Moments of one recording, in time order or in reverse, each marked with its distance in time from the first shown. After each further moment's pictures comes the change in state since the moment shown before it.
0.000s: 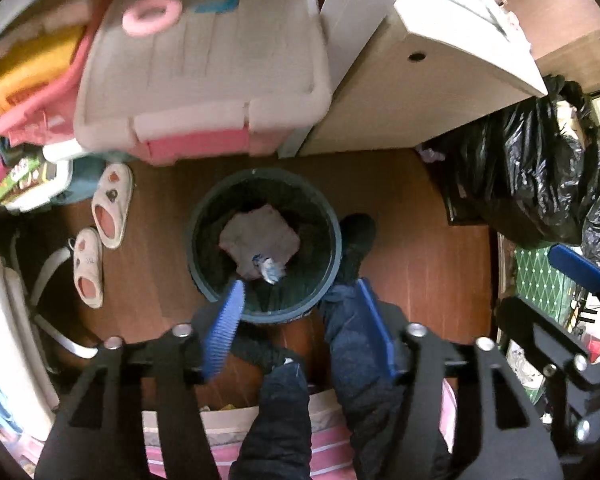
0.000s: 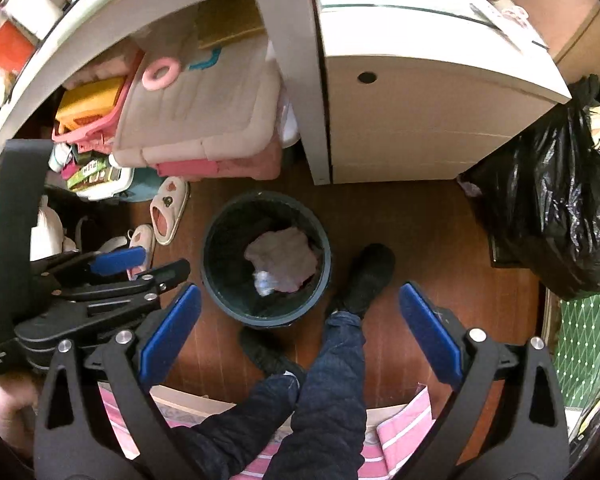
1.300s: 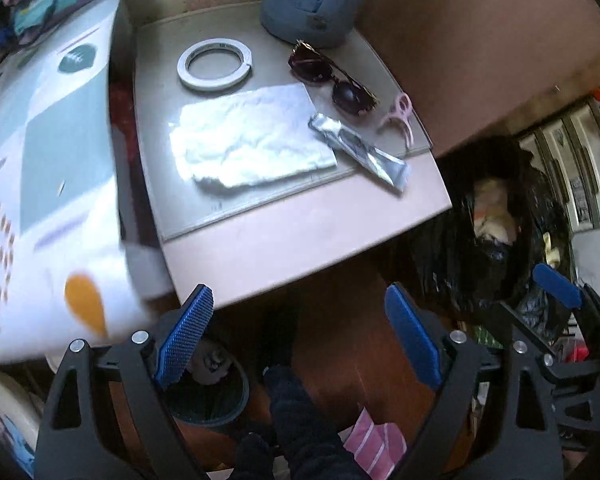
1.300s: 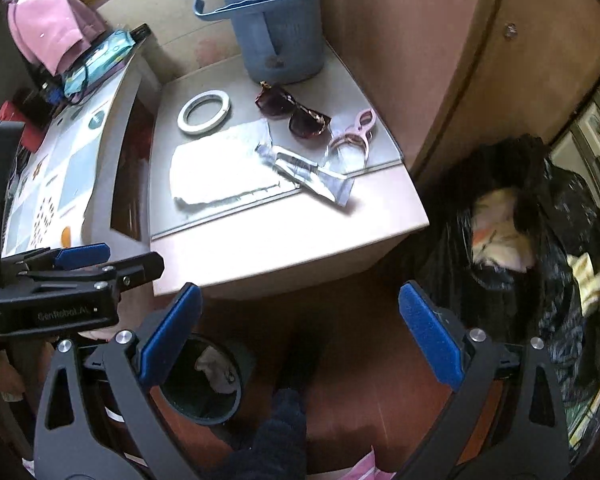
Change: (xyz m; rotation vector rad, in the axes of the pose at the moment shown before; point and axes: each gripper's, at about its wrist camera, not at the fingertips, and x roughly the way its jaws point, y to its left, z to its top) left arm -0.073 -0.228 0.238 0.175 -0.107 -0.050; right arm -0.108 -0.237 0.173 0.178 -0.215 -0.063
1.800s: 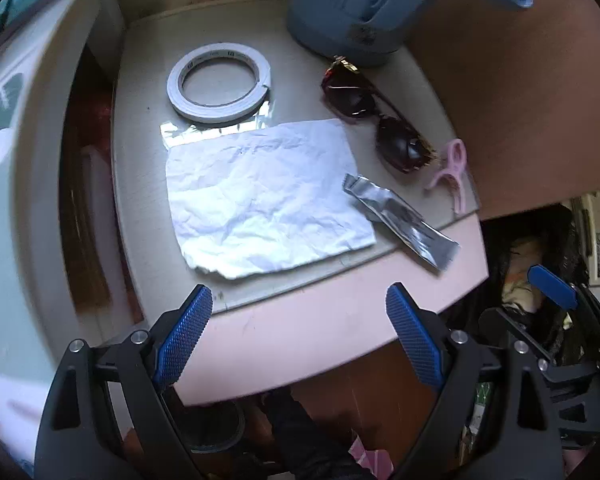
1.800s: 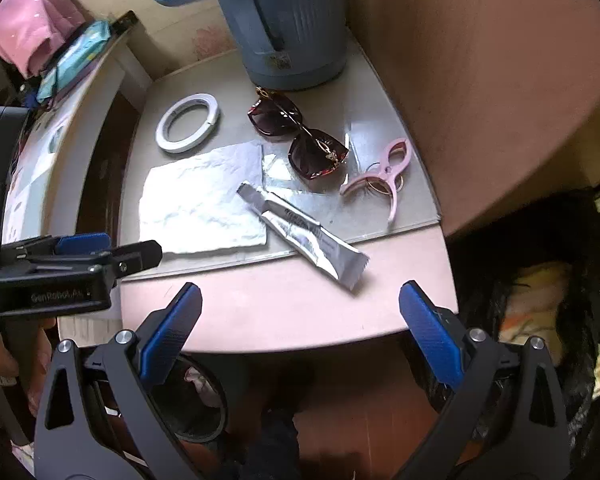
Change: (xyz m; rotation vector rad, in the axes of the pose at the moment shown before) left arm 0.070 0.026 0.074 -0.074 0.017 0.025; right arm 0.097 -0.020 0.077 -0.073 0.045 0.066
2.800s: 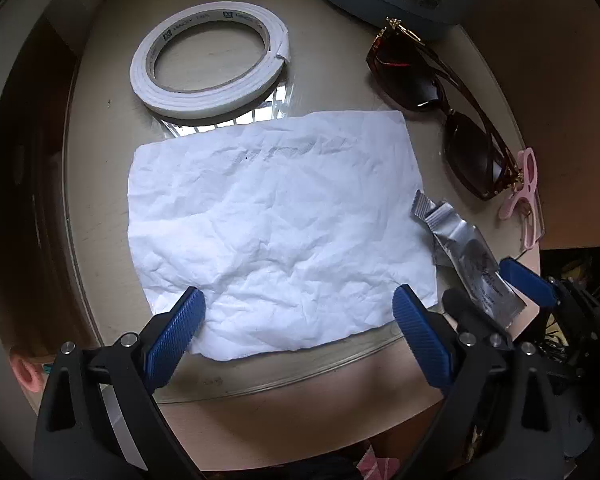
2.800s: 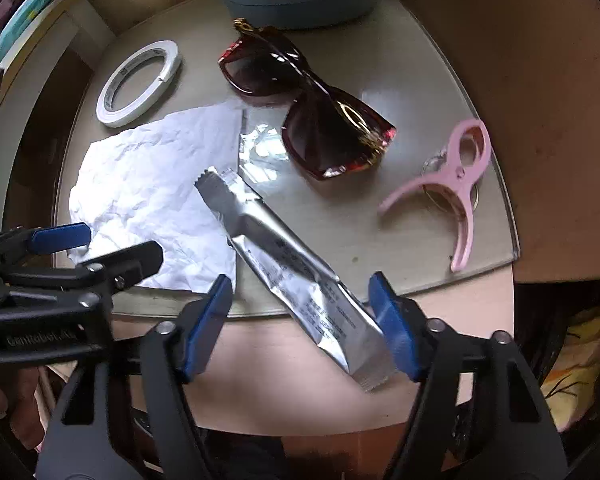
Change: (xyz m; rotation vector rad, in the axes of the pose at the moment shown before) left arm 0.075 0.006 0.039 -0.006 0.060 0.073; right arm 0.107 0.015 0.030 -0.065 0.108 -0.058
